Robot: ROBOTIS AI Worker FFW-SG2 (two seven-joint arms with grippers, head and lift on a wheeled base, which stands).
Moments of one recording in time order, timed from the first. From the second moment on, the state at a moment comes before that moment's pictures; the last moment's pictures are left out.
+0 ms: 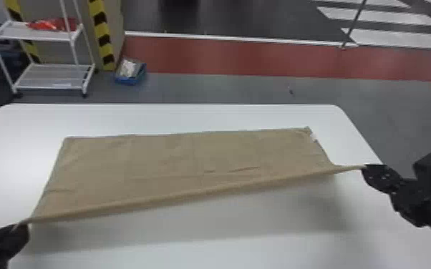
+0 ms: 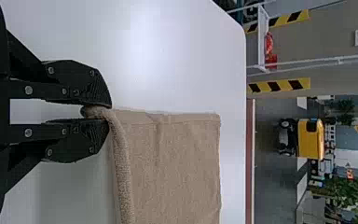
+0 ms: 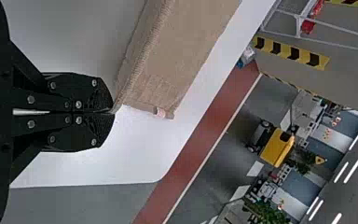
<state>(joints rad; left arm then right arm) 0.59 0.09 0.32 -2.27 0.13 0.72 -0.15 0.25 -0.12 -0.51 -1.99 0.51 0.30 0.84</state>
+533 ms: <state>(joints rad) 0.53 0.09 0.43 -2.30 0.14 0.81 -0.30 0.31 -0.09 -0.52 -2.09 0.51 0.31 0.93</state>
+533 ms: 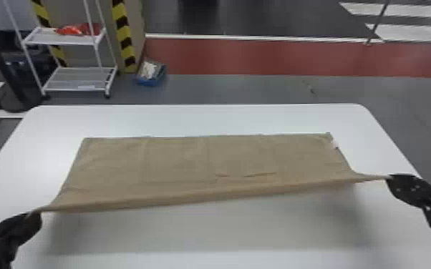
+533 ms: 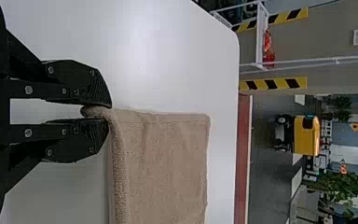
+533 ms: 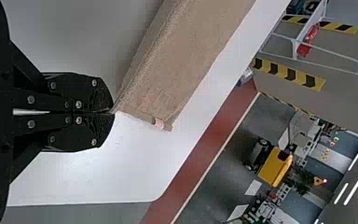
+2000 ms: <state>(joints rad) -0.15 0.18 0.26 -1.92 -0.17 1.31 -0.40 -0.15 -0.10 -0.37 -1.76 0.73 0.57 0.98</state>
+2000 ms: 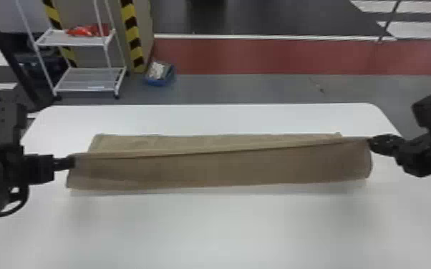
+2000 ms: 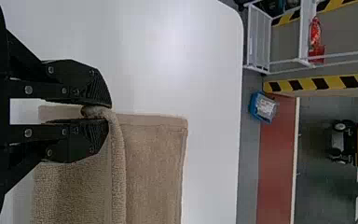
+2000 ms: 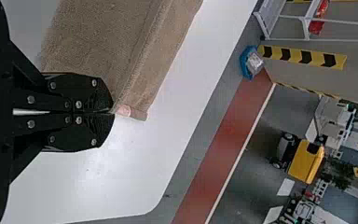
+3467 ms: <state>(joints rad) -0.44 0.20 0.06 -1.60 -0.25 1.25 -0.39 -0.33 -0.13 -0.34 -1.50 0.80 0.56 0.97</state>
